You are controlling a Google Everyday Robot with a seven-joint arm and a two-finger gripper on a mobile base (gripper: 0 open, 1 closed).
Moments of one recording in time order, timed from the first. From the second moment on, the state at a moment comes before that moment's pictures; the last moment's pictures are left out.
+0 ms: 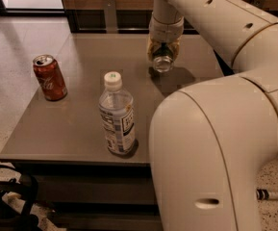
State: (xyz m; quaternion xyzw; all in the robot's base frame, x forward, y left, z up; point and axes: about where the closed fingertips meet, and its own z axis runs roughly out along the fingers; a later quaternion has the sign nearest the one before) arm 0.735 -0.094 0.857 0.02 0.99 0.00 0.13
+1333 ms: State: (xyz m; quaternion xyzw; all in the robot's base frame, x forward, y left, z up) arm 0.707 -0.112 0.924 -0.13 0.93 0.08 0.34
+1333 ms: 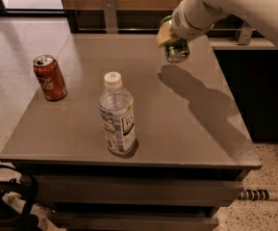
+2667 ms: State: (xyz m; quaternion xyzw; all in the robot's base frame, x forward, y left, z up) arm 0.739 -0.080 0.976 -0.27 0.84 0.18 0.43
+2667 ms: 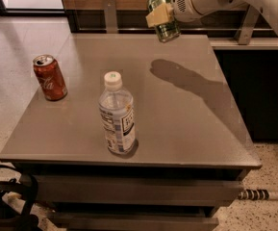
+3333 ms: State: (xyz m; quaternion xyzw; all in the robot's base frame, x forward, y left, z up) arm 0.746 -0.092 0.974 -0.30 0.78 0.28 0.47
